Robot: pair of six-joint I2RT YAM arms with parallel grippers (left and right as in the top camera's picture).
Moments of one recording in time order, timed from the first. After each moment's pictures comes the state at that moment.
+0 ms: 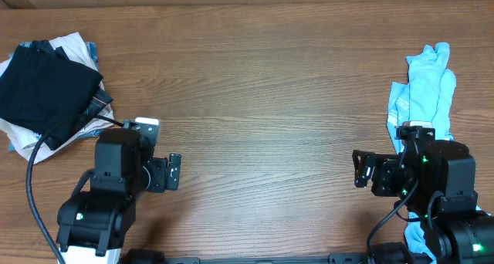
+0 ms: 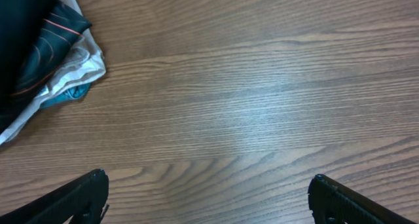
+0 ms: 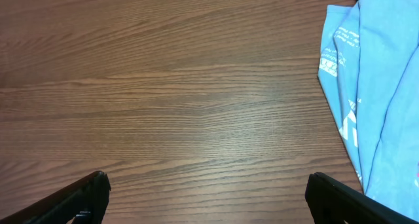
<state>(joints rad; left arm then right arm) -0.14 0.85 0.94 -1.02 -0.09 0.00 0.11 0.72 1.01 -1.12 -0.08 0.20</state>
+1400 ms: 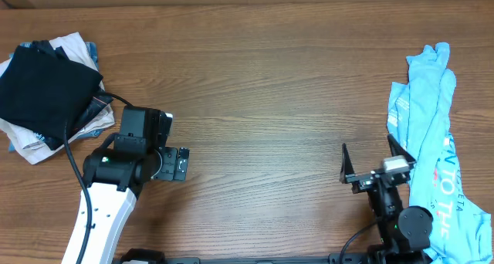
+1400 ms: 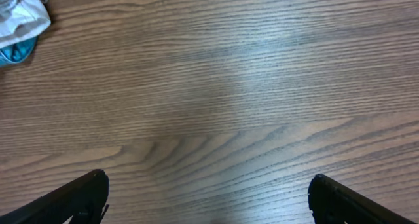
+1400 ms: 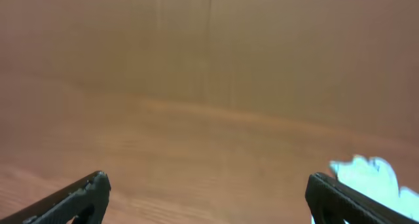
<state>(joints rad) -0.14 1.13 0.94 -1.02 -0.09 0.00 0.11 0.01 0.02 -0.02 -0.07 -0.11</state>
